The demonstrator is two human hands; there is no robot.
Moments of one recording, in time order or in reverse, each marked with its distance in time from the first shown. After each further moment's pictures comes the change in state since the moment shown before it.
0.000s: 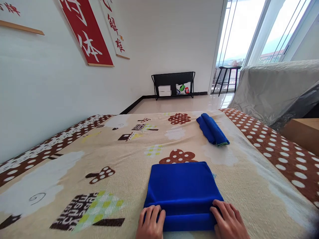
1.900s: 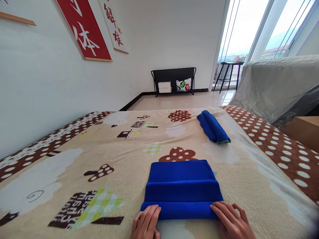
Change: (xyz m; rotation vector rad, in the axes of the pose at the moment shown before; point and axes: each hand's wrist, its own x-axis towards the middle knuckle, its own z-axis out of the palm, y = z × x) left_hand -0.017 -0.026 -0.007 0.022 -0.041 0.112; right_hand -0.018 0.028 -0.002 0.107 -0.044 0.010
